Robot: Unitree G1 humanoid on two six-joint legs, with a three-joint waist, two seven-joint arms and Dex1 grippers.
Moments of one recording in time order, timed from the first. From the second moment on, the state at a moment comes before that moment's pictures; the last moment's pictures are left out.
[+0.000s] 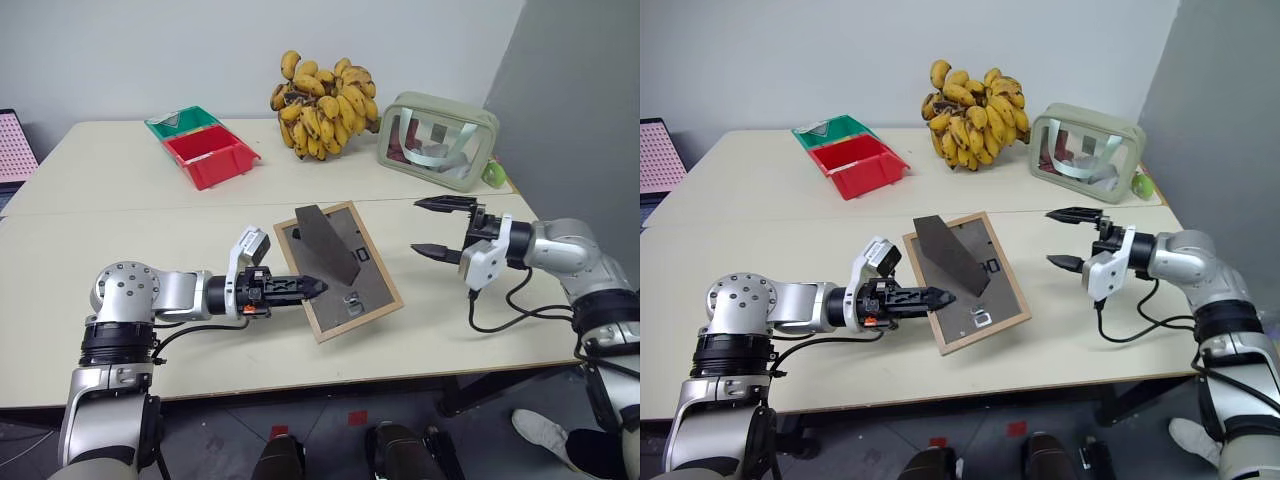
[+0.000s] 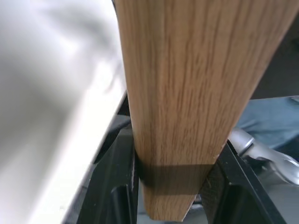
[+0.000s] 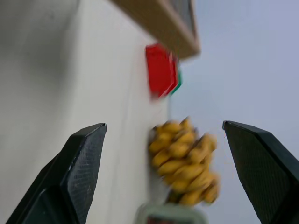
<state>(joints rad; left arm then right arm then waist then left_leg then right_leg) -0.65 0.60 0.13 0.30 -1.46 1.61 -0.57 -0.90 -0.66 0.11 0.79 -0.53 -1.36 0.55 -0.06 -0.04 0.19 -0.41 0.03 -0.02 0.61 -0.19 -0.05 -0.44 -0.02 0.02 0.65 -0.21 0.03</state>
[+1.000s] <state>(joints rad) -0.54 0.69 -0.03 0.19 -1.96 1.40 -0.19 -1.05 -0.67 0.42 0.80 -1.17 -1.42 -0.35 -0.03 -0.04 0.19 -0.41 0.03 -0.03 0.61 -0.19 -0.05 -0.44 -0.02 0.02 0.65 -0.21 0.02</state>
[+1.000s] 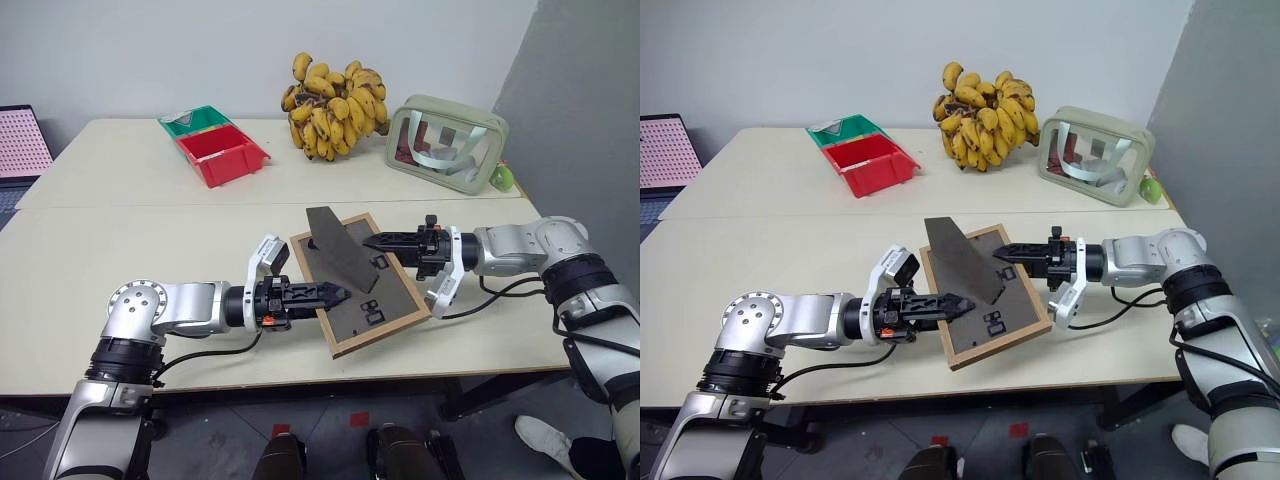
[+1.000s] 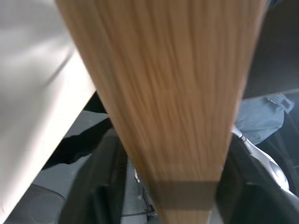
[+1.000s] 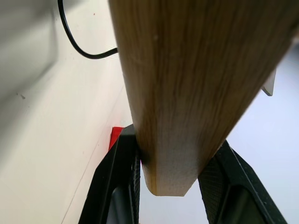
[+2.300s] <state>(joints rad) -0.17 0.75 0.07 -0.52 -0.70 0.73 -0.34 -1.19 -0.15 0.02 1.24 0.05 0.31 1.22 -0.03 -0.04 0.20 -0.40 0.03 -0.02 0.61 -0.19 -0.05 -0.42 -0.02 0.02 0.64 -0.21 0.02</state>
